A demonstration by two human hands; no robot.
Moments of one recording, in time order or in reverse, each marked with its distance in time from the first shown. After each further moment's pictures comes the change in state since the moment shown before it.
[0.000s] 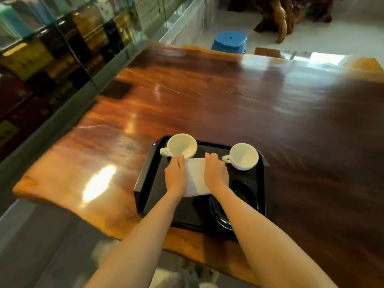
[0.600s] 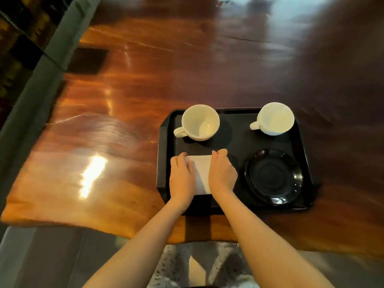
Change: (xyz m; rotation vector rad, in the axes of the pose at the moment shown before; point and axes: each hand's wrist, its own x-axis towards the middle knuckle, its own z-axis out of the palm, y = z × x) left_hand 0.038 -0.103 -0.036 0.333 -0.243 0.122; right_hand -0.015 -0.038 0.117 -0.014 0.173 0.412
